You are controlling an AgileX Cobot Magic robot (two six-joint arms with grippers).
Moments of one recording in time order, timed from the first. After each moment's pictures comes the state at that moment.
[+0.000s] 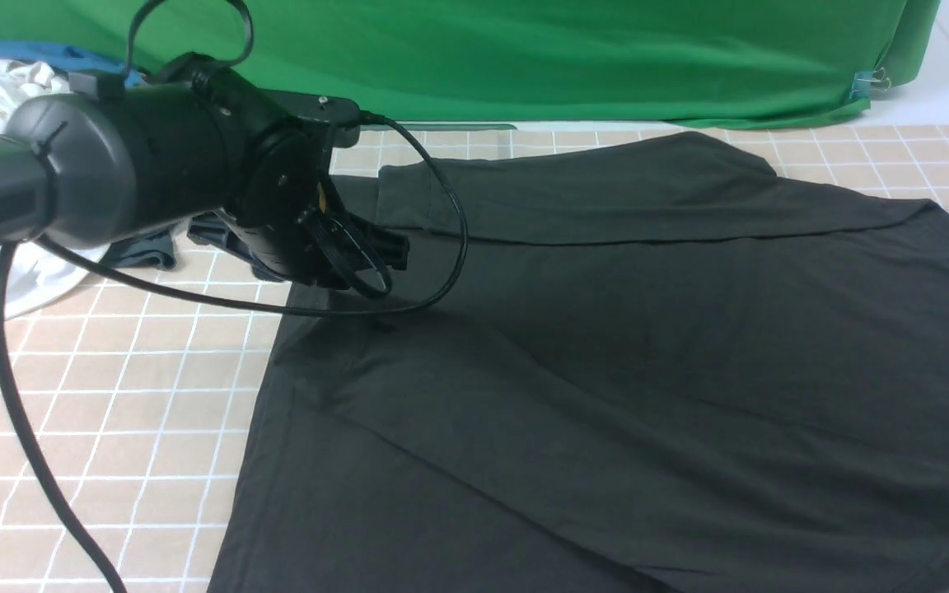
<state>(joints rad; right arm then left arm) 0.12 0.82 -0.82 0.34 0.78 -0.24 -0.38 1.78 -1.27 0.42 0.68 -0.52</state>
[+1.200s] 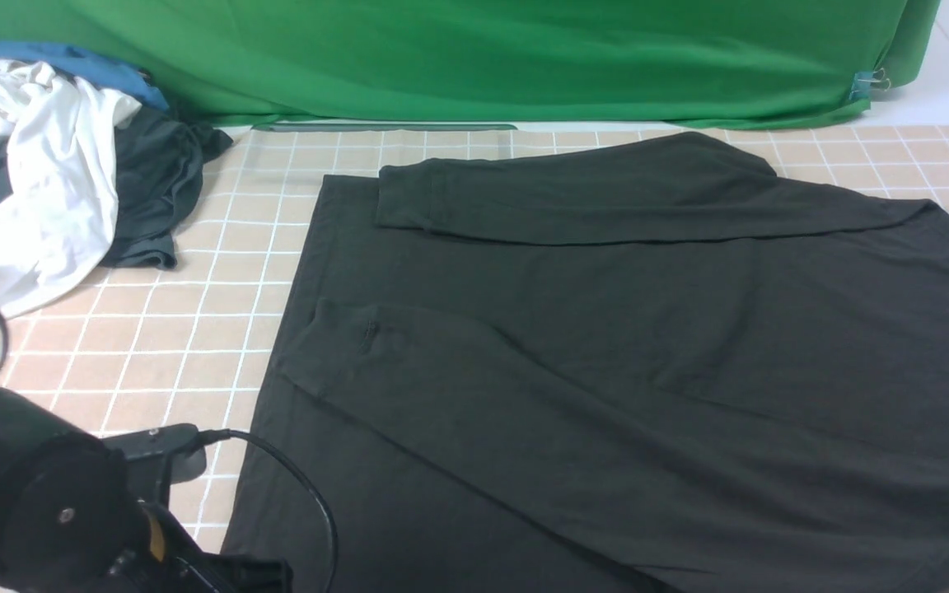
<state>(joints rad) 0.12 0.82 -0.82 0.34 0.83 -0.24 -0.45 1.30 -0.53 0.01 0.79 -0.65</state>
